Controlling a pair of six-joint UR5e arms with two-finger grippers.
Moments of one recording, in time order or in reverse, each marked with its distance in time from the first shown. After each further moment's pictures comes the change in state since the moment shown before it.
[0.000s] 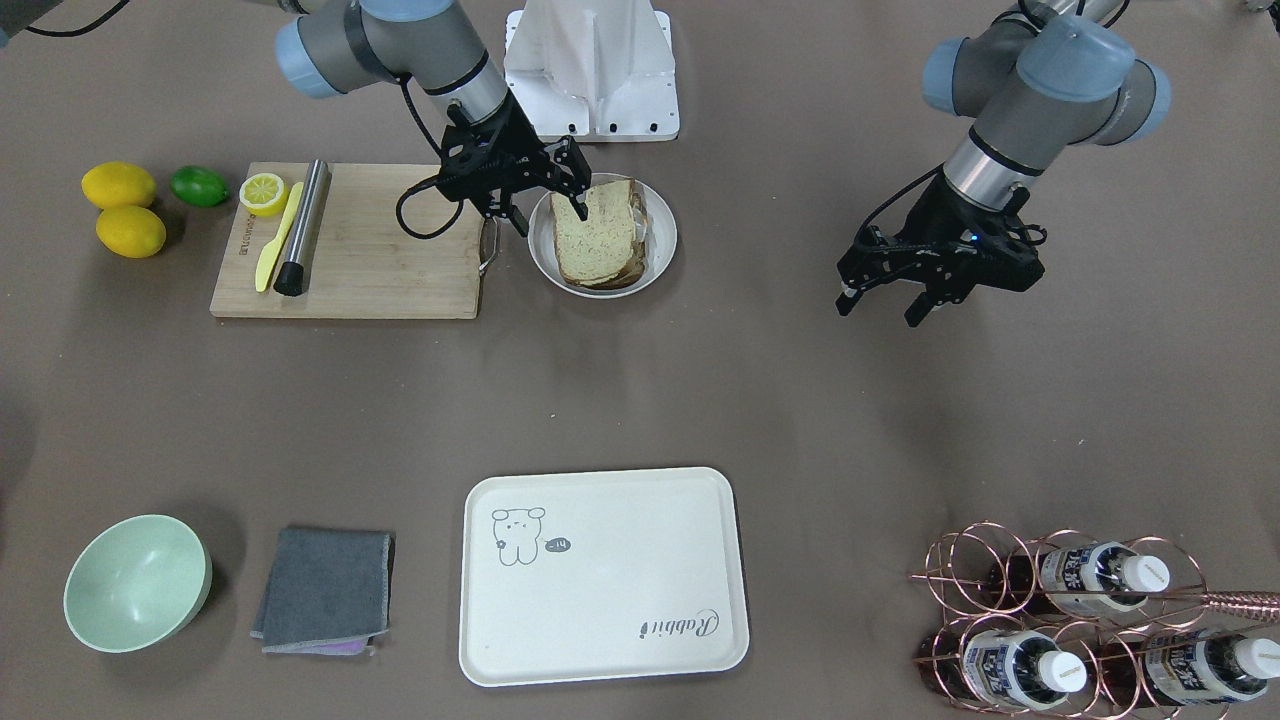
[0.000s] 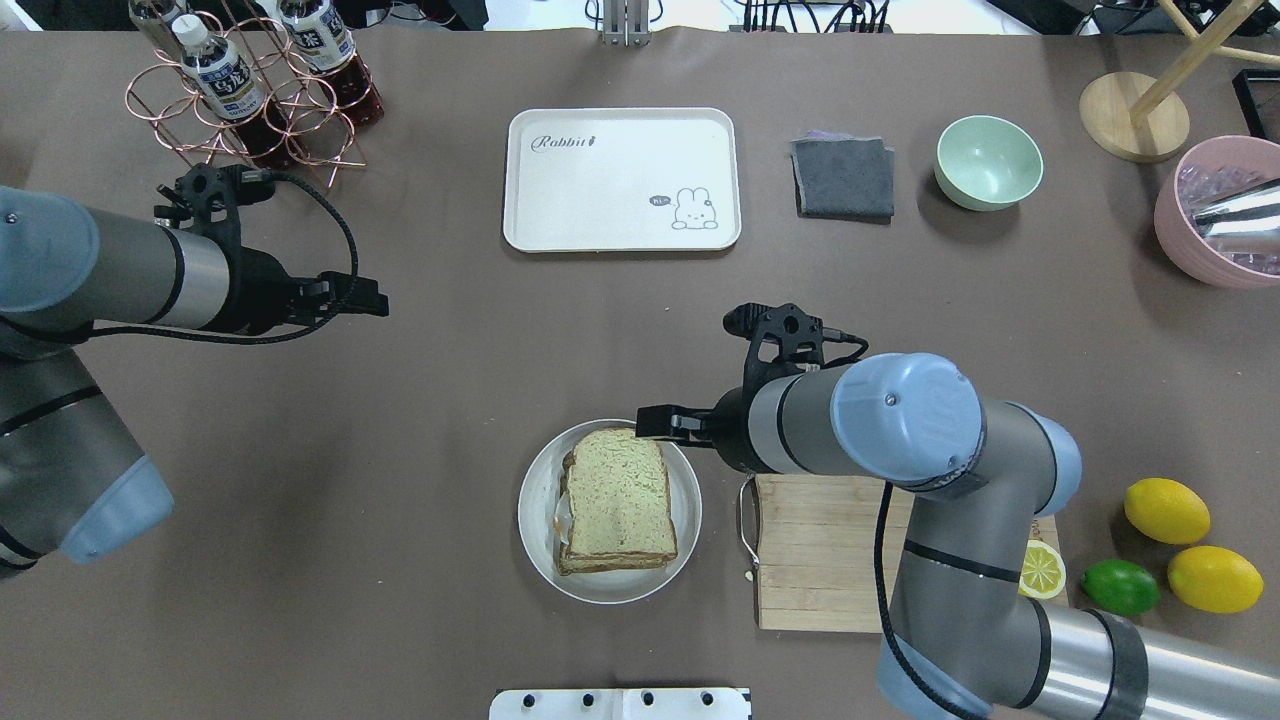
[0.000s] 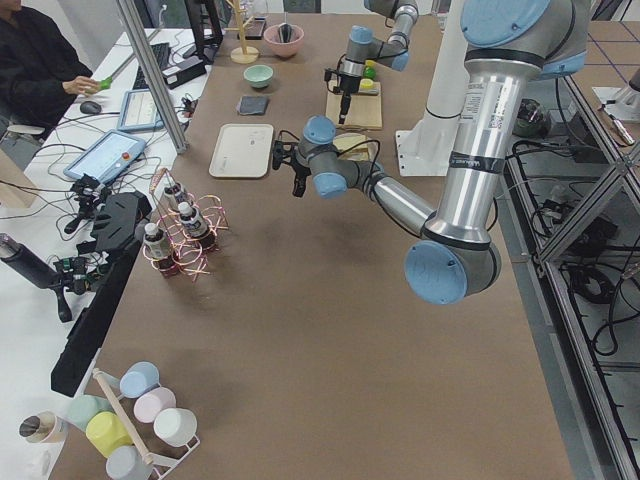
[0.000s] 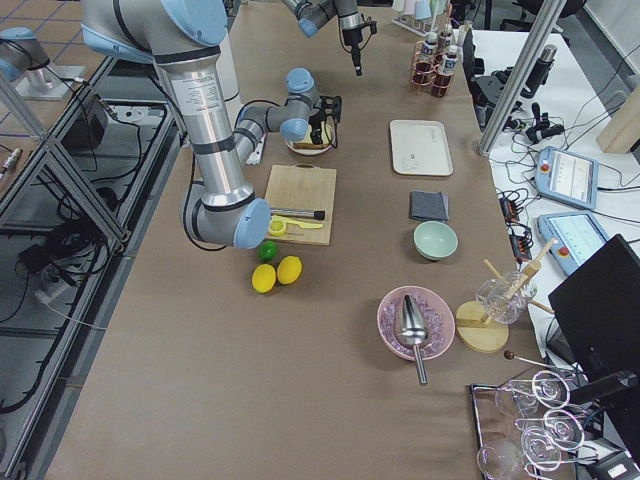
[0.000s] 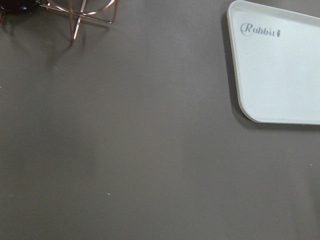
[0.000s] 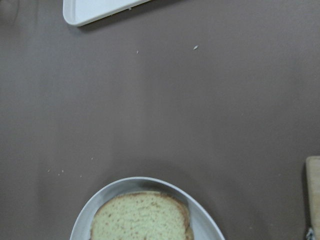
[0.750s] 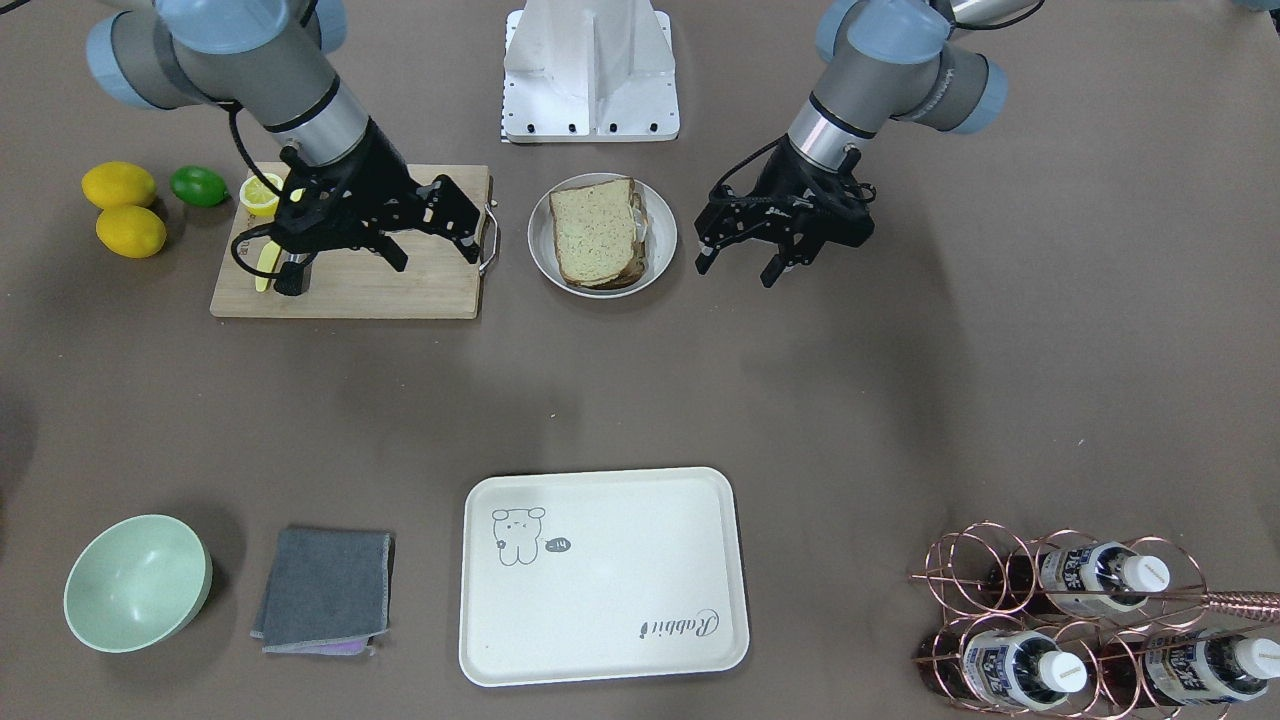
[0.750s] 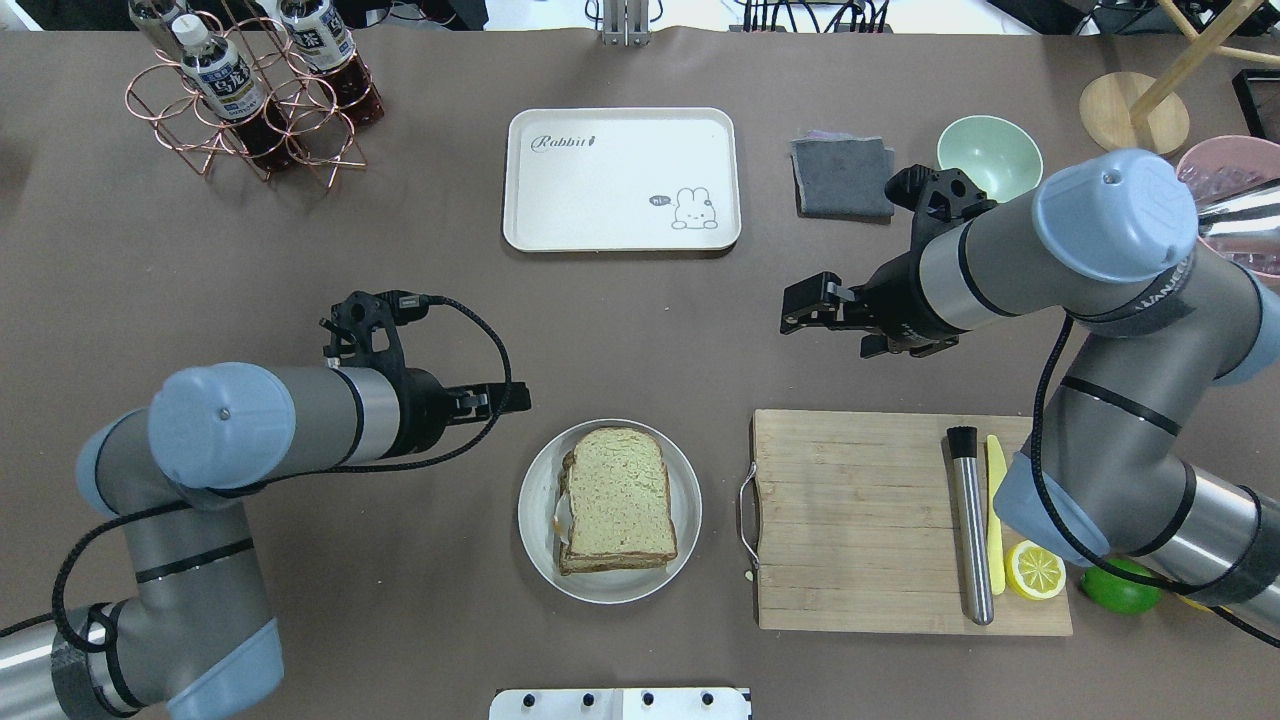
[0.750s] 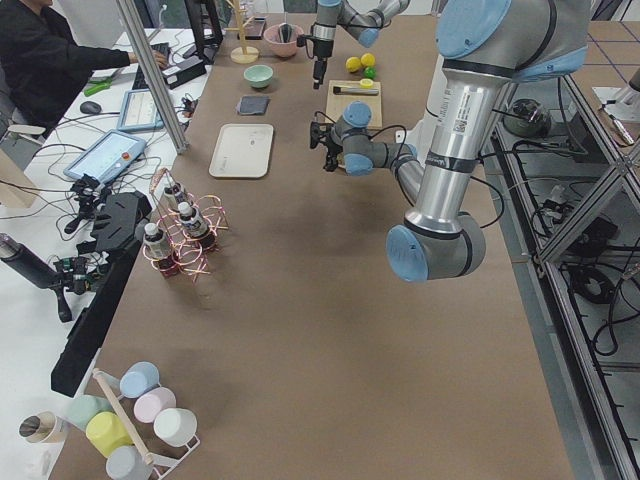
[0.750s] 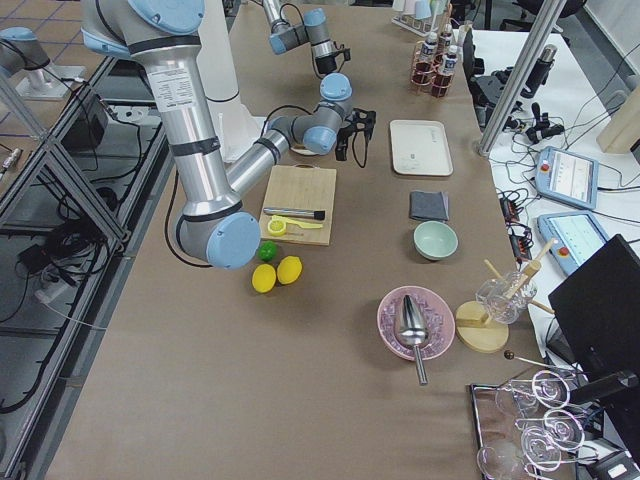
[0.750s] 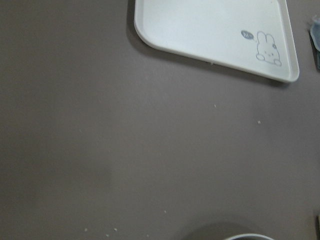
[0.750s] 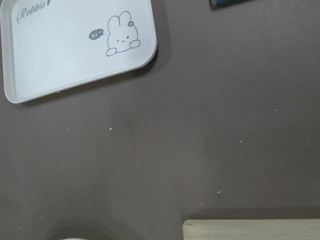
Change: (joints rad) left arm 0.316 -0.089 -0.022 0.005 0.315 -0.193; right arm 0.291 -0.124 0.035 -0.035 0.295 -0.089
